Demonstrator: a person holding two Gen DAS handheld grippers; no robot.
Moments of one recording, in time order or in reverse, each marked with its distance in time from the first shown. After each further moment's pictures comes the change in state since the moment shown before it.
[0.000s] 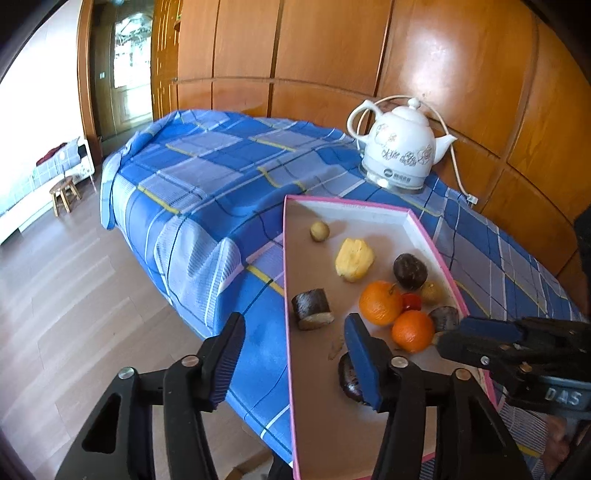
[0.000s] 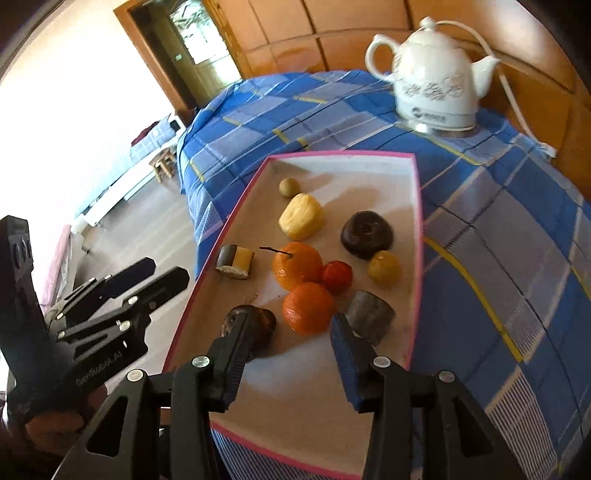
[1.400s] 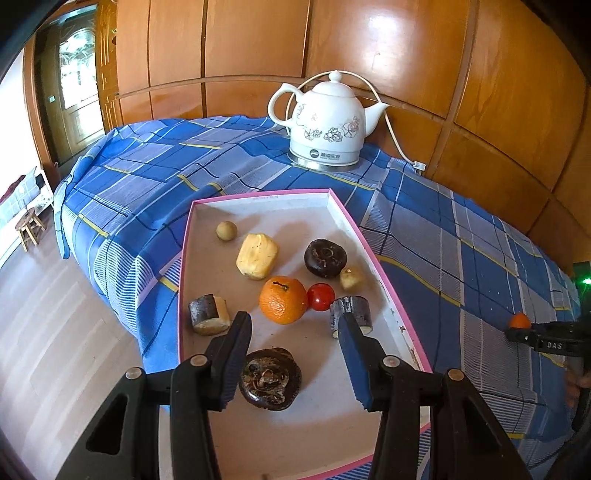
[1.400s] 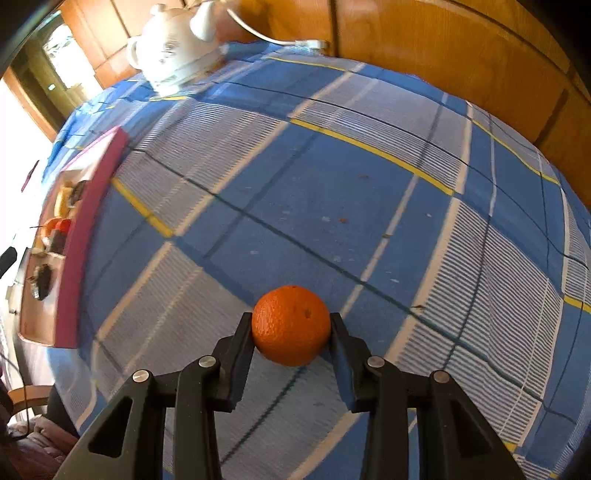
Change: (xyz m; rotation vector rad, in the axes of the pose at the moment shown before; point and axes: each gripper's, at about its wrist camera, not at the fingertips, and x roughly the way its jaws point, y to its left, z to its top) left arm 0.008 -0.073 0.005 0.146 0.062 -0.112; right arm -0.081 -0.211 -0.096 0.308 0.106 -0.333
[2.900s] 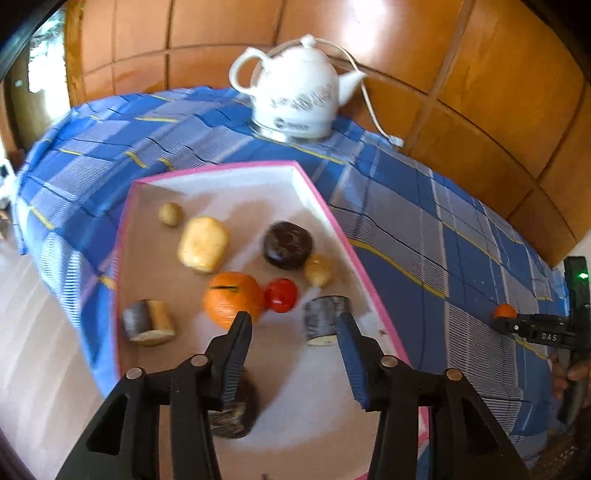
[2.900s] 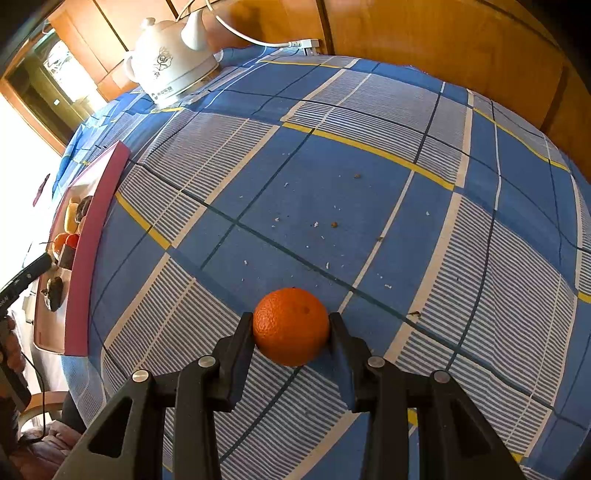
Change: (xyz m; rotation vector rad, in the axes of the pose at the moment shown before) left arm 0.036 -0.007 0.013 0.011 0.092 -0.113; right arm 0.005 -0.025 0.003 0.039 0.003 0.069
